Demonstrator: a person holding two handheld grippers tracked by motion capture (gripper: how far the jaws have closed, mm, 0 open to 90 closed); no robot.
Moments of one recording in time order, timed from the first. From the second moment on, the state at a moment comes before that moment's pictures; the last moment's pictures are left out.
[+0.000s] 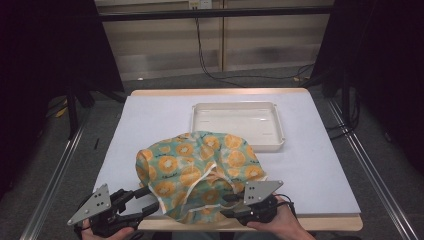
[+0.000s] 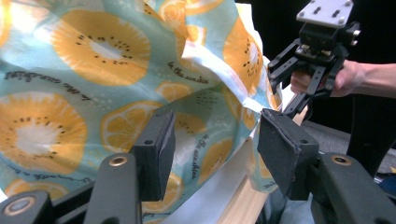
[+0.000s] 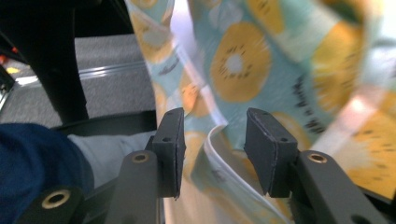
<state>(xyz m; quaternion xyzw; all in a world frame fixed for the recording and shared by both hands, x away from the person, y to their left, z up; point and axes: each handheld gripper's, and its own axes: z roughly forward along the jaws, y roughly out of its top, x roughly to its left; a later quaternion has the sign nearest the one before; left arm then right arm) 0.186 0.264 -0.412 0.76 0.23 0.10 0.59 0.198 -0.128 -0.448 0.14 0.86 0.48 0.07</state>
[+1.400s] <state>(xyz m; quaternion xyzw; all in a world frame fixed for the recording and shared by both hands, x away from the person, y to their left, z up) 0.188 0.257 -0.390 0.75 0.21 0.11 0.61 0.251 -0.162 -0.348 0.17 0.76 0.61 0.14</state>
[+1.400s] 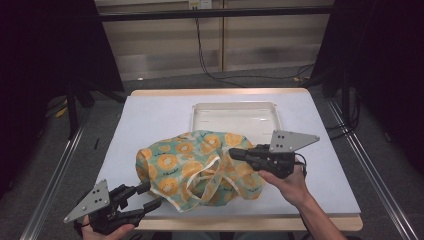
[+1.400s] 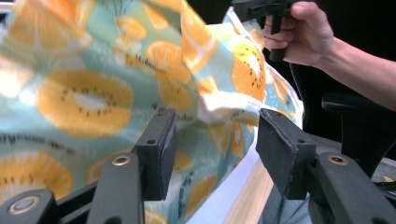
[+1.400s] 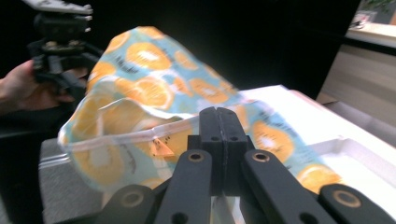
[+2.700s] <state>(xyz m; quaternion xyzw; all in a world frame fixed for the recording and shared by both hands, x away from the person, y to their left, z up) 0.244 0.288 -0.375 0.76 0.22 0.06 0.61 0.332 -0.180 -0.366 0.27 0.75 0.58 0.20</state>
